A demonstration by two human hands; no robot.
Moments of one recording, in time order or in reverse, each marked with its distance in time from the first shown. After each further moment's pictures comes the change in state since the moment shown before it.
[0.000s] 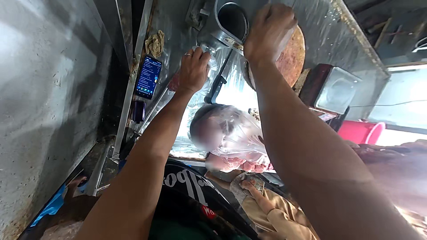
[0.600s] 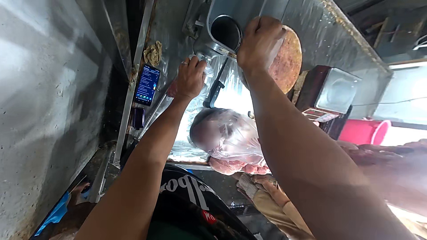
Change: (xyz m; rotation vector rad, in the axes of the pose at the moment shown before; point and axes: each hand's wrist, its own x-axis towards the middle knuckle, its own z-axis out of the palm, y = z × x) left_hand 0.003 -0.001 -0.004 -0.032 -0.014 -0.005; right_hand 0.003 -0.001 0.000 0.052 -0.013 0.010
